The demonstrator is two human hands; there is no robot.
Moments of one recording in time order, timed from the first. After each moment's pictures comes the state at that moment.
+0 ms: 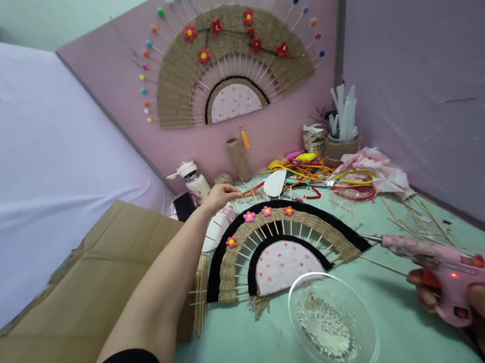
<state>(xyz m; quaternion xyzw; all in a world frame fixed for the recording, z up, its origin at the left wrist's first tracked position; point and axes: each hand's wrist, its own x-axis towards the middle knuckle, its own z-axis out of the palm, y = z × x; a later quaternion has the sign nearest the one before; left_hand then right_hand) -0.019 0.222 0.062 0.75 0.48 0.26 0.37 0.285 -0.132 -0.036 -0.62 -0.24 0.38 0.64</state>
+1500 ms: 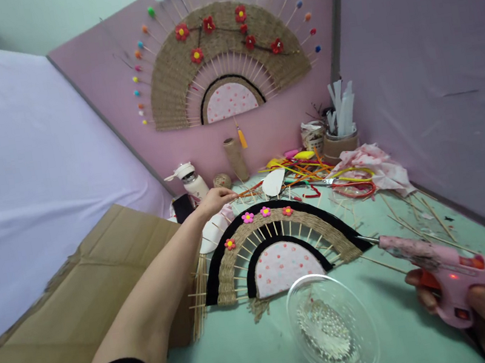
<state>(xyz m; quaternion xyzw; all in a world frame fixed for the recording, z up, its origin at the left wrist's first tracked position) -0.035 0.234 0.050 0.80 0.47 0.20 0.32 0.286 -0.135 -0.042 -0.59 -0.29 0.38 0.65</state>
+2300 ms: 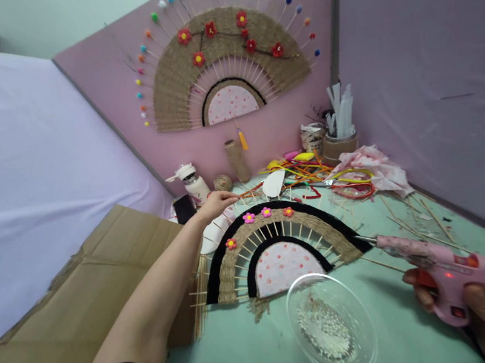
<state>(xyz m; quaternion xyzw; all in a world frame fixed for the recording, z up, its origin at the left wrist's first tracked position) -0.034 0.219 0.052 0.78 0.46 0.22 0.36 0.281 -0.134 -0.032 -0.61 -0.29 0.37 0.64</state>
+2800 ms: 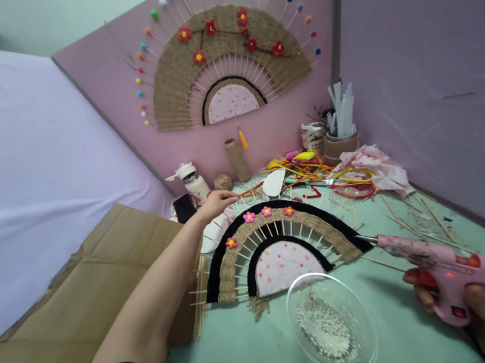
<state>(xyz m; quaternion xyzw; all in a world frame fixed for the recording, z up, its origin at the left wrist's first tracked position) -0.033 0.215 0.055 0.78 0.46 0.22 0.37 0.280 -0.132 -0.026 -0.60 -0.28 0.38 0.65</state>
